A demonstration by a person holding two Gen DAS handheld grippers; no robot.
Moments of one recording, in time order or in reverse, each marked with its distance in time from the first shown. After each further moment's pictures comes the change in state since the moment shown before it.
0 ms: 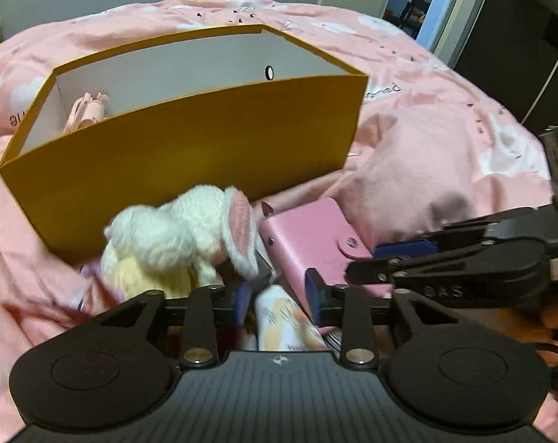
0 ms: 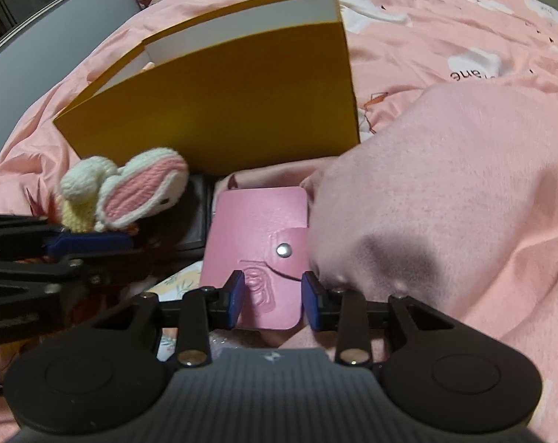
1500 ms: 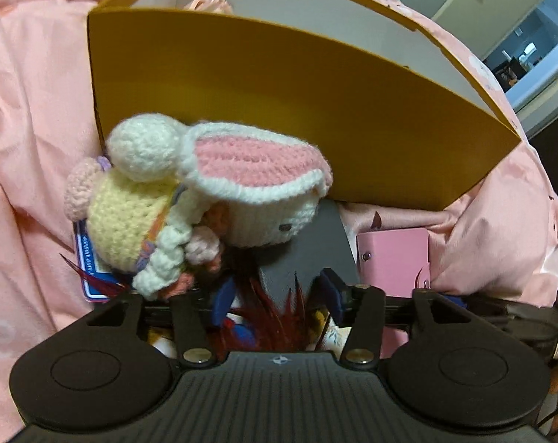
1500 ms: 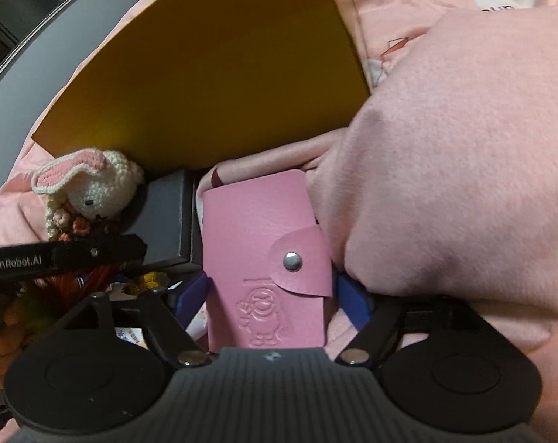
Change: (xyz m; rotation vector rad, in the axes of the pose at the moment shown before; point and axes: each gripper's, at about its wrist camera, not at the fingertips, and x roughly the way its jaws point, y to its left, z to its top) left arm 0.028 0.079 -0.007 -0.451 0.101 0.025; right arm 0.047 -0.033 0.008 0.089 0.101 0.159
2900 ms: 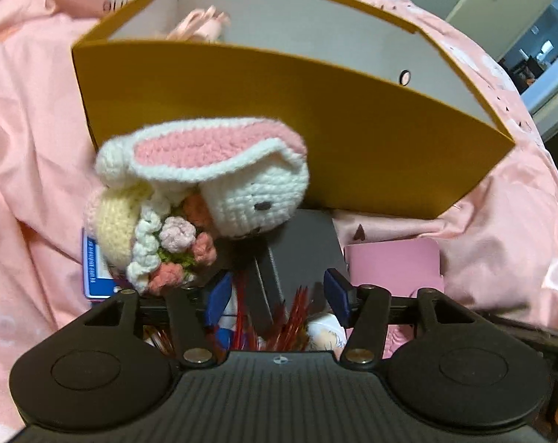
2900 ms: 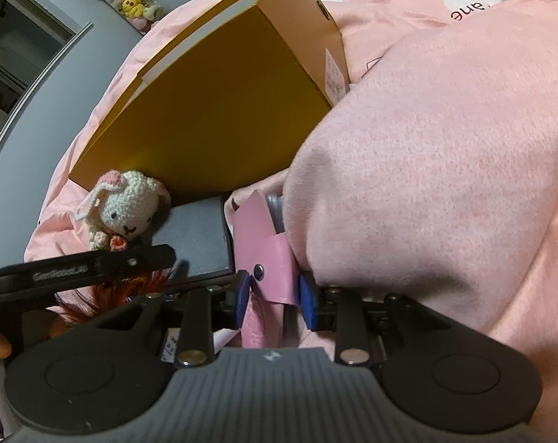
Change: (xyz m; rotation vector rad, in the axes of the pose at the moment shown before) left arm -0.006 -0.021 0.007 -0.014 0.000 0.069; right arm -0.045 -0.015 0.000 0.120 -0.065 0.082
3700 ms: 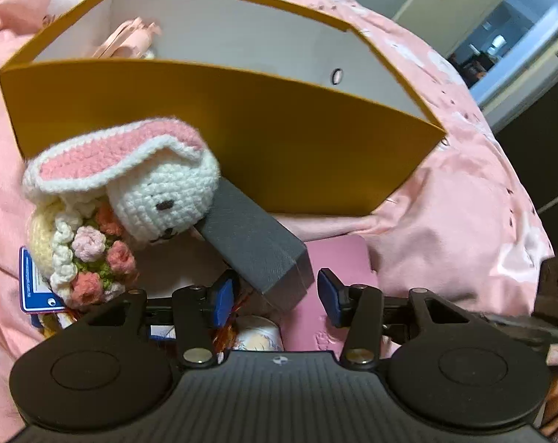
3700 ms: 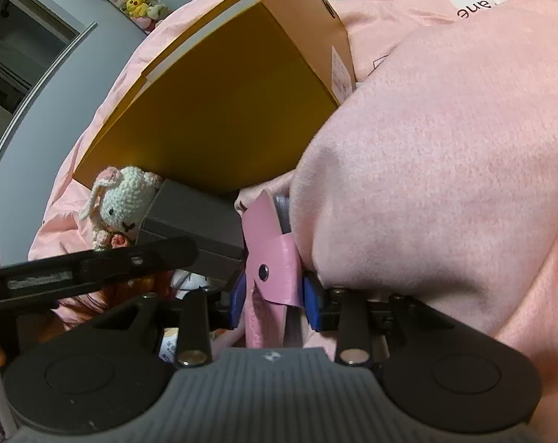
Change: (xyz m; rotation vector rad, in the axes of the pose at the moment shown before) left arm -0.008 -0.022 -0.001 0.070 -0.026 -0.149; right arm 0.005 0.004 -0.001 0.003 0.003 0.019
